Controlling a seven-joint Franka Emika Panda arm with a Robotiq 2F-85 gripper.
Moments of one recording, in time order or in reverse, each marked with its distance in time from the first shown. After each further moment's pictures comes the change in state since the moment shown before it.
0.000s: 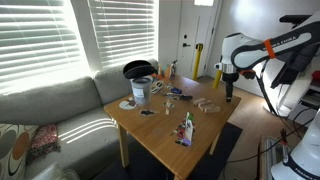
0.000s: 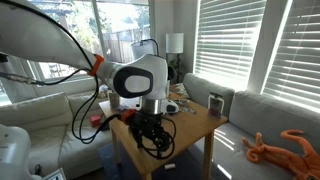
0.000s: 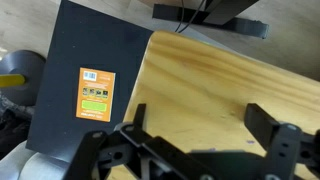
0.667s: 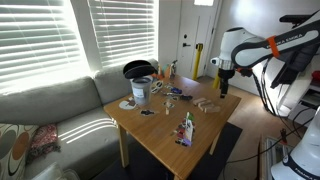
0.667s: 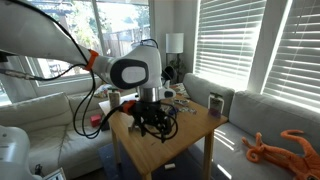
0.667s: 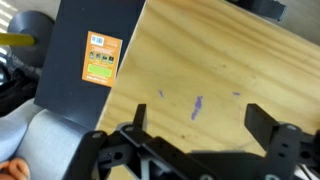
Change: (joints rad) arm 0.037 -0.038 0.039 0.012 0.001 0.080 -0.029
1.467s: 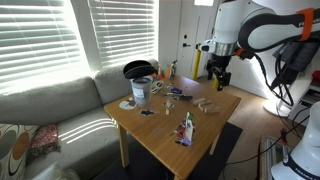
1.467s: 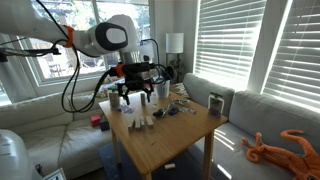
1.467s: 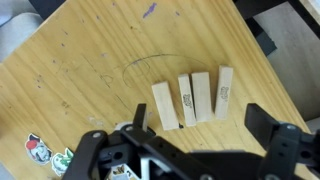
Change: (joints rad) arm 0.212 -0.074 0.128 0.175 0.006 -0.224 -0.232
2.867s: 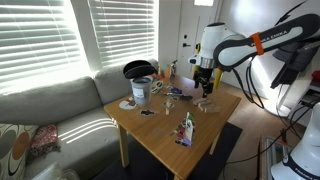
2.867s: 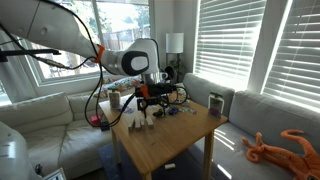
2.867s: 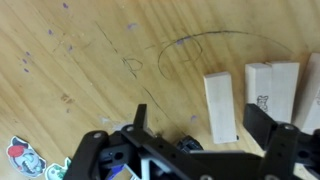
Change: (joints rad) arm -0.076 0.233 -0.044 0.001 0.076 0.288 -0.180
